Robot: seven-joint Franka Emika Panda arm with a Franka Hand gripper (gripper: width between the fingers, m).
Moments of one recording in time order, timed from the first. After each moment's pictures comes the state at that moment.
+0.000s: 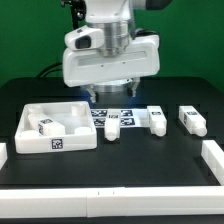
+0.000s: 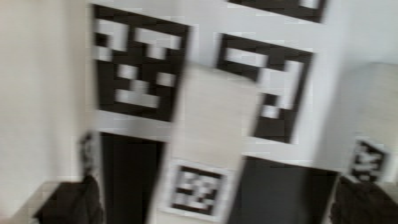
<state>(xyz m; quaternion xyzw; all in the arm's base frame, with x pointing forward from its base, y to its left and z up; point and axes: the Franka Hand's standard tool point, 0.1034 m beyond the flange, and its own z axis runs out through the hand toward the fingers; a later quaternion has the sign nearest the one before) 0.361 -0.014 0.056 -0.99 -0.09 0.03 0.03</state>
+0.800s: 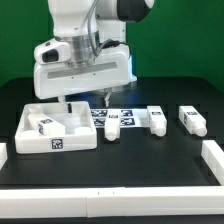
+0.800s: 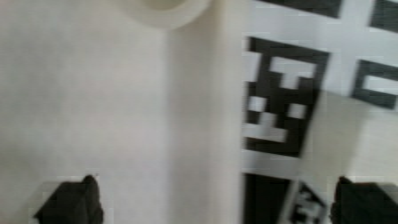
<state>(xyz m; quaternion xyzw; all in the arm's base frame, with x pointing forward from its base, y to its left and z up) 0.356 -0.089 0.023 -0.99 -0.11 0.03 0.03</state>
